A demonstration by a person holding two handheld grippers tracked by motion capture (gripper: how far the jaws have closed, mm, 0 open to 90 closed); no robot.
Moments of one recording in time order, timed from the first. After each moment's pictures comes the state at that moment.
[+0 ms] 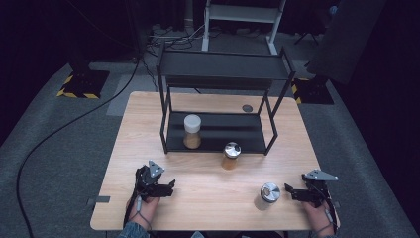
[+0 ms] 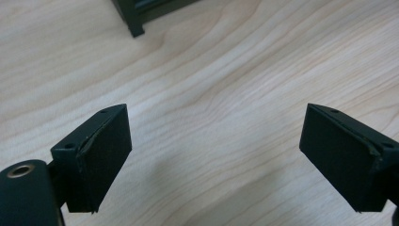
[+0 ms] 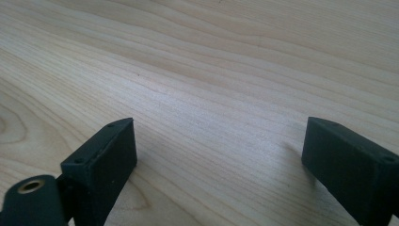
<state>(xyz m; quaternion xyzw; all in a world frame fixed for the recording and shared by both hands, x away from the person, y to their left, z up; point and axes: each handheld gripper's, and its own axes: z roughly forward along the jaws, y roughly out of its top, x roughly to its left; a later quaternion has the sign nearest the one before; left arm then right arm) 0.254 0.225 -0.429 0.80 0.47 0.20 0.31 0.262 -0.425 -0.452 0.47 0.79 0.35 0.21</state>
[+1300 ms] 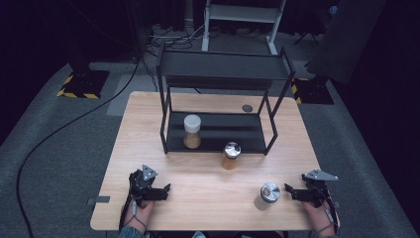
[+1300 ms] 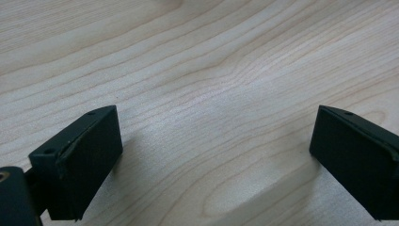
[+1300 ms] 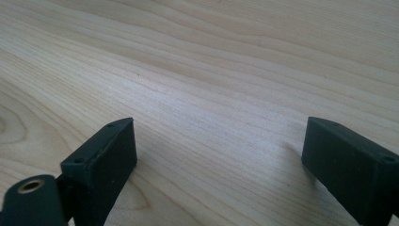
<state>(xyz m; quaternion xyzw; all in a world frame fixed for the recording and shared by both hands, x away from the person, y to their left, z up) 0.251 0.244 -0.448 0.79 0.49 0.19 0.32 0.262 -0.425 -0.451 0.47 0.79 0.35 0.21</state>
